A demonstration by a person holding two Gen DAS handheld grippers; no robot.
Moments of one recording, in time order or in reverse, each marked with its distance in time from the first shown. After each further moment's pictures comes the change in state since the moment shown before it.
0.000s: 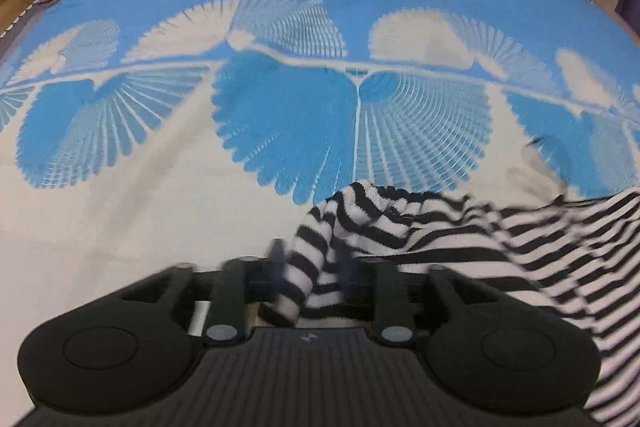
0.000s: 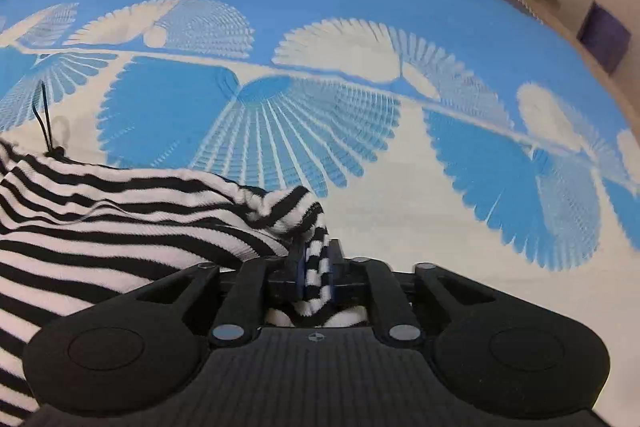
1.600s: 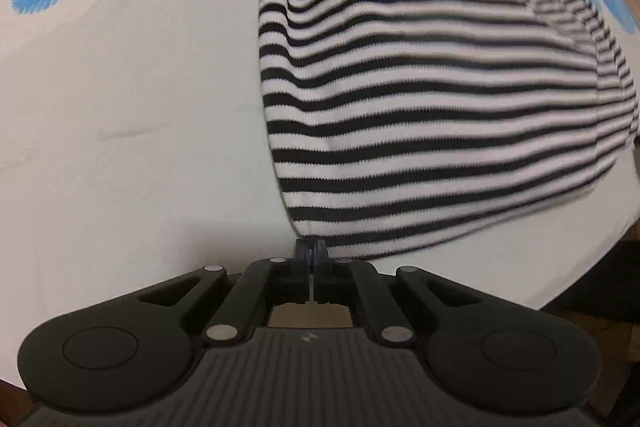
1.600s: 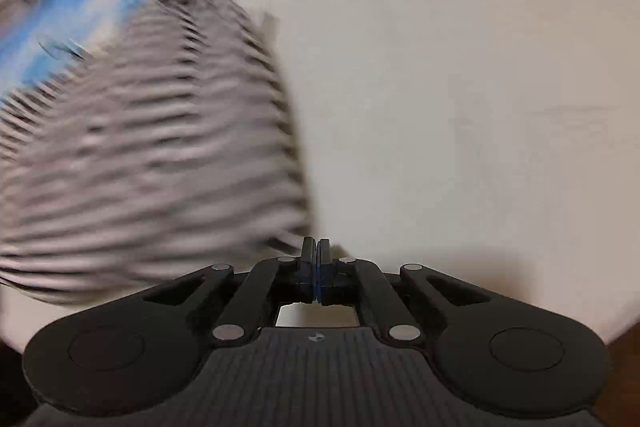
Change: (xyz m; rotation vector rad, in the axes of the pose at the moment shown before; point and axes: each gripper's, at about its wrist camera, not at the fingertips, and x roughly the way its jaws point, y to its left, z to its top) left arm -0.099 0.041 -0.156 0.183 0.322 -0.173; right arm -0.120 -0.097 -0.163 0.333 0.363 0.066
